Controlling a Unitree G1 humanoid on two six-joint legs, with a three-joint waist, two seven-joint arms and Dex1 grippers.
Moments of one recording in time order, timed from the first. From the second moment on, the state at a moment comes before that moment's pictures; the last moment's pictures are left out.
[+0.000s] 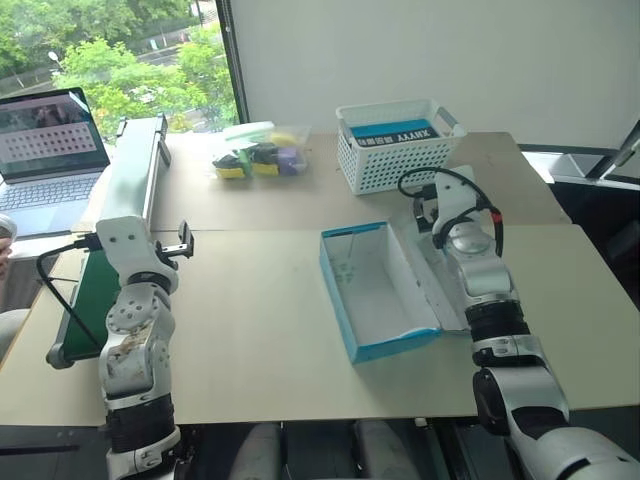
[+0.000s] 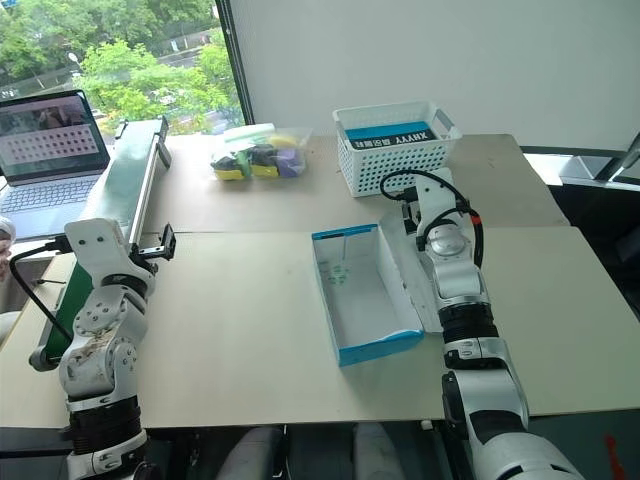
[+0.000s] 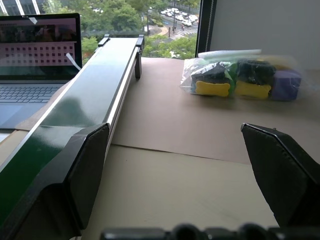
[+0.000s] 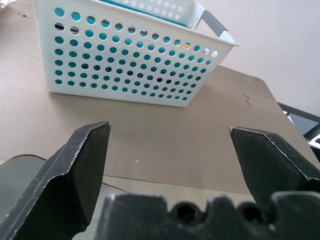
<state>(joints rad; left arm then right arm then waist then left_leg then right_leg) -0.27 0.22 0.36 -0.31 -0.16 0.55 0.02 -0.78 -0.31 -0.05 0.48 -0.08 0.33 0.00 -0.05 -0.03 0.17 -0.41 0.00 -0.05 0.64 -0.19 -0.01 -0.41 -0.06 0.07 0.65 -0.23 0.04</state>
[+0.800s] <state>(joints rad) 0.05 0.43 0.68 -0.50 -0.36 0.82 -0.15 -0.74 -0.43 0.42 -0.16 0.34 0.54 0.98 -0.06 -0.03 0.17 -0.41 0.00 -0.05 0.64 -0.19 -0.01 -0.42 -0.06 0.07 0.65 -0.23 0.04</state>
